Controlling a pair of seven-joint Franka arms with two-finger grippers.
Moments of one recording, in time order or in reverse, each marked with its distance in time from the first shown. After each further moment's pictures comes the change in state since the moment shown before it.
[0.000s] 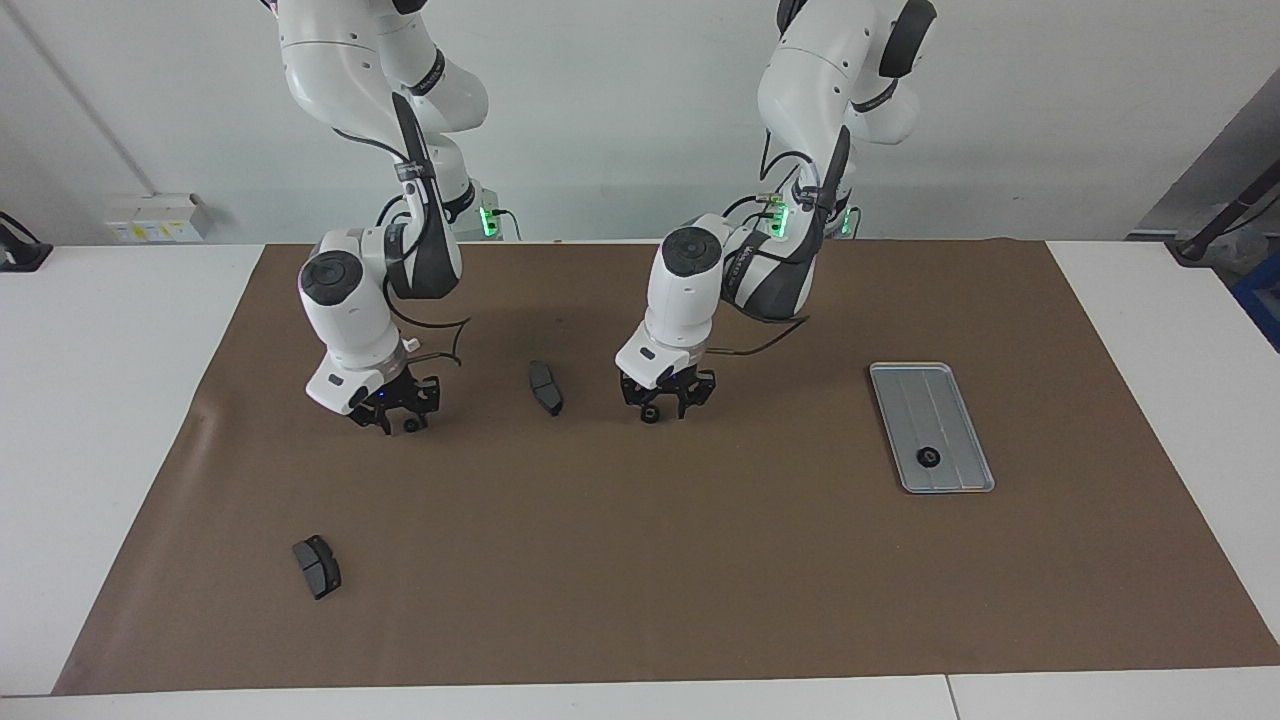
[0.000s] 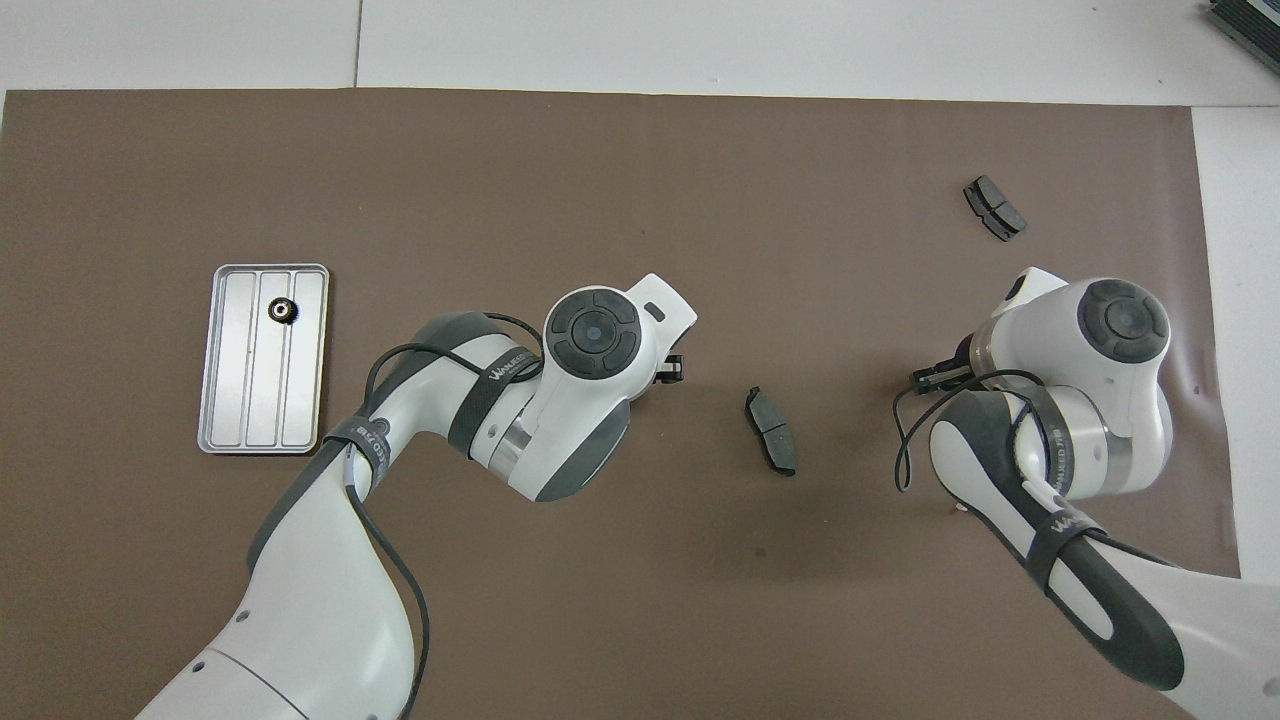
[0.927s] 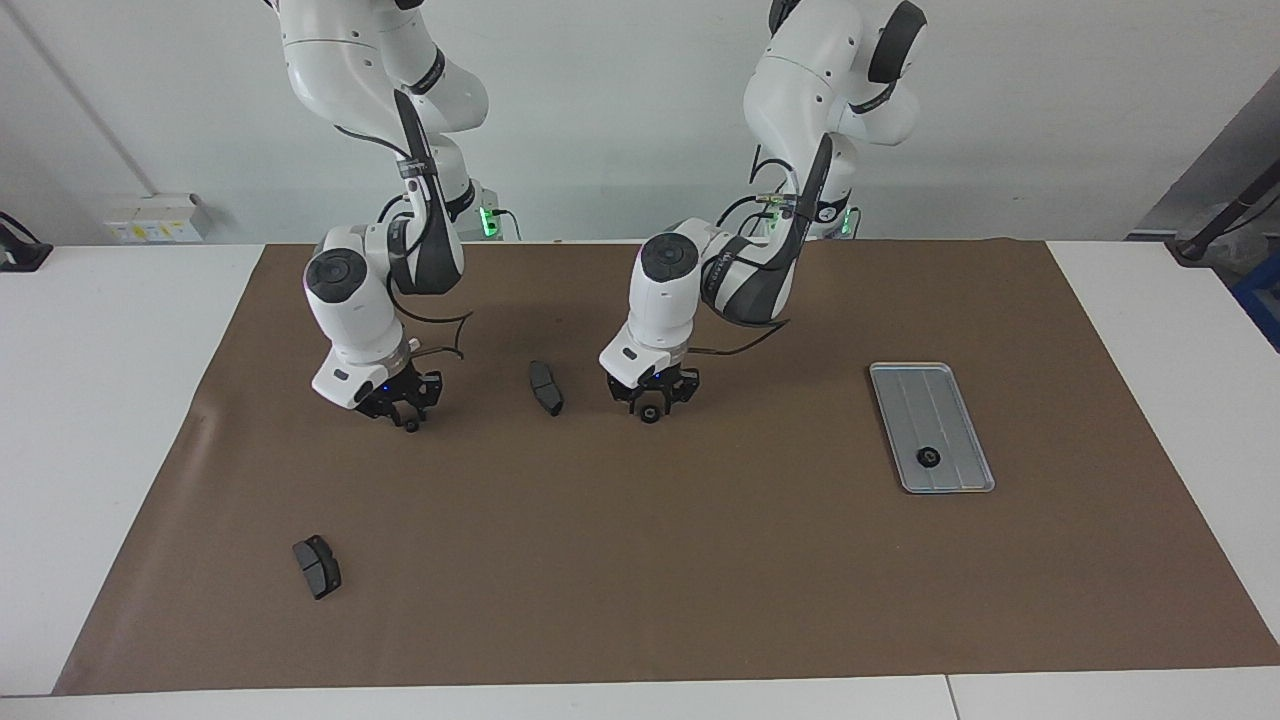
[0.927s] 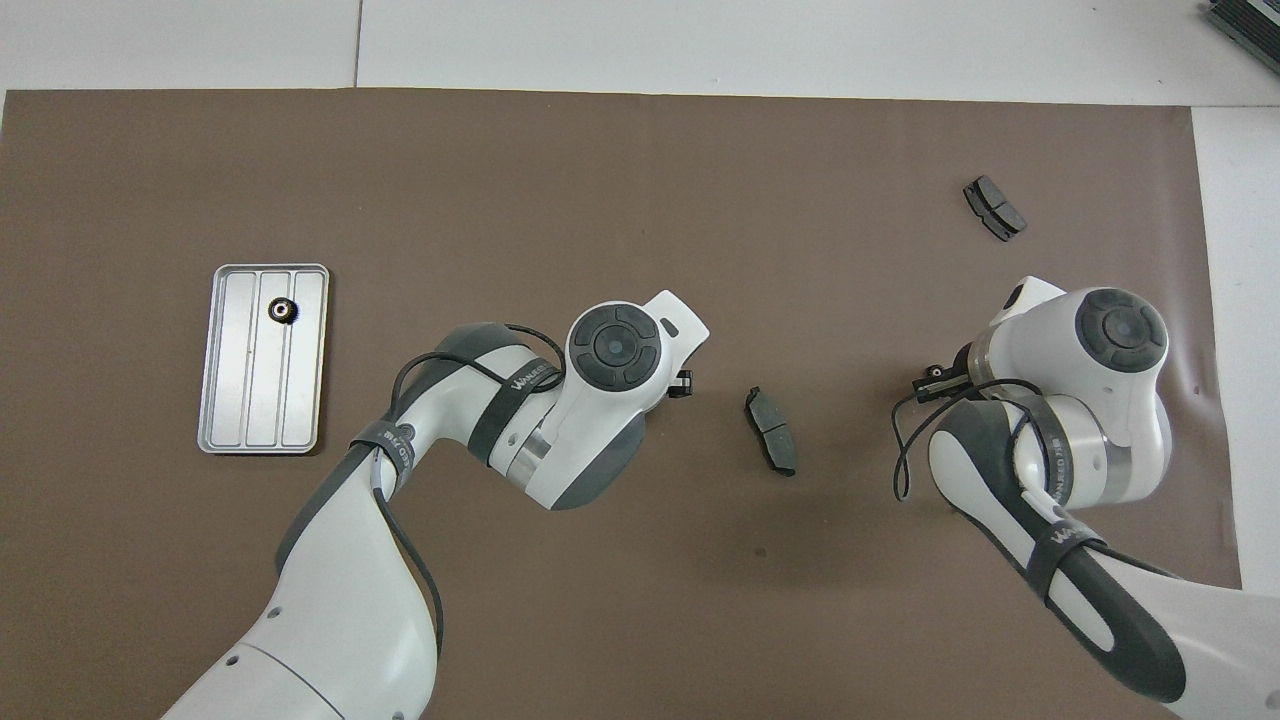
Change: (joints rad) left arm -0.029 0.024 0.004 -0.004 0.000 0.000 -0.006; right arm 0.000 -0.019 0.004 -0.025 0.002 -0.003 0.001
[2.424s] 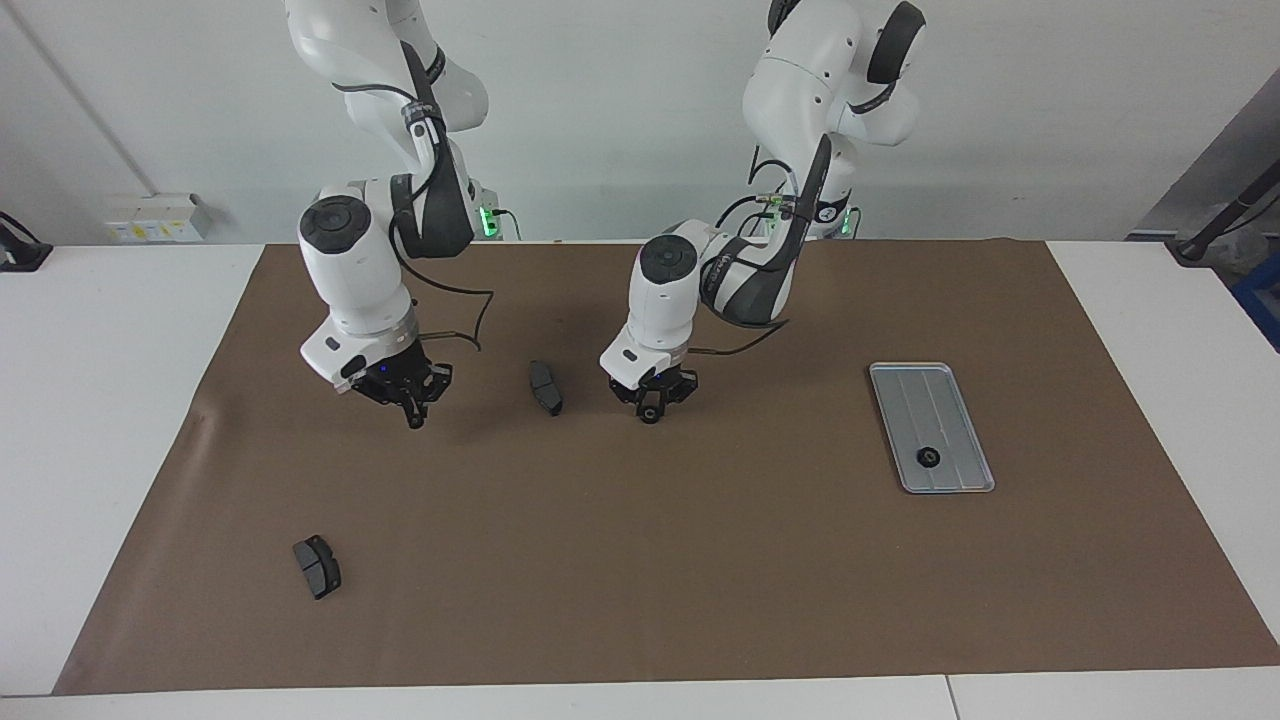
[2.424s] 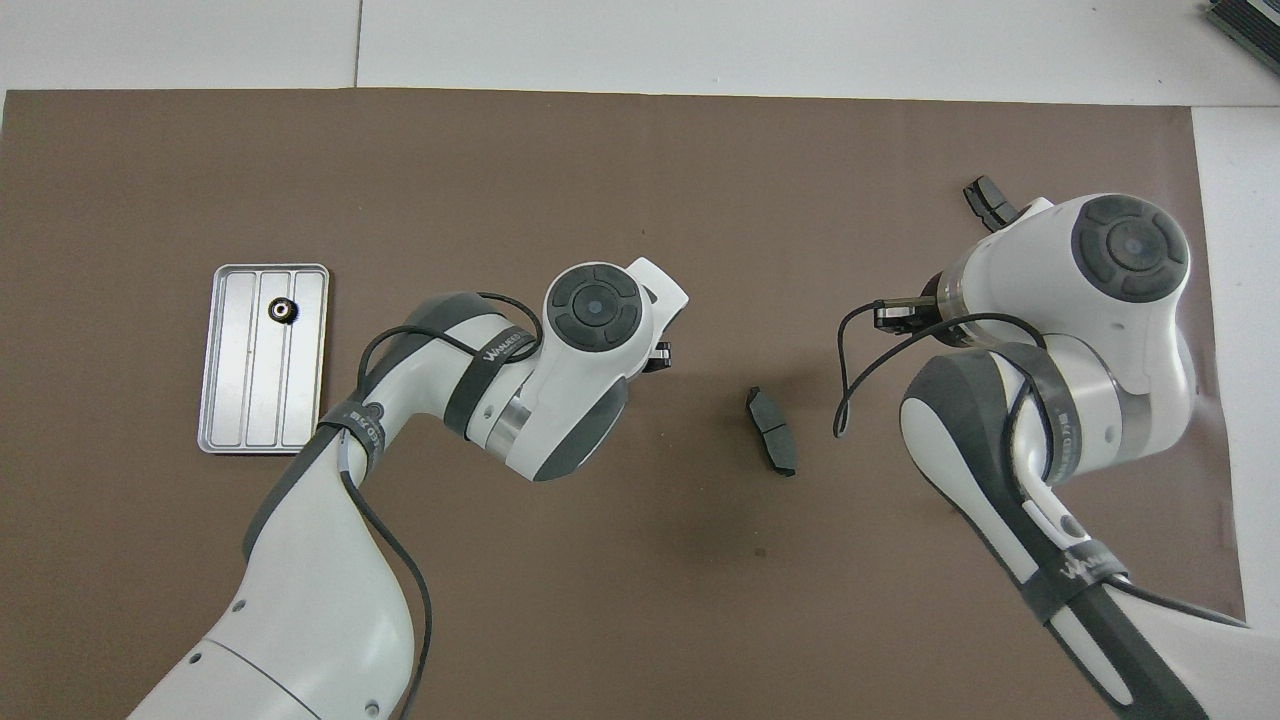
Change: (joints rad) left arm 0.019 0.000 0.055 0.090 0.001 -0.104 -0.016; right arm 0.023 -0.046 0.126 0.267 0.004 -0.236 0.402
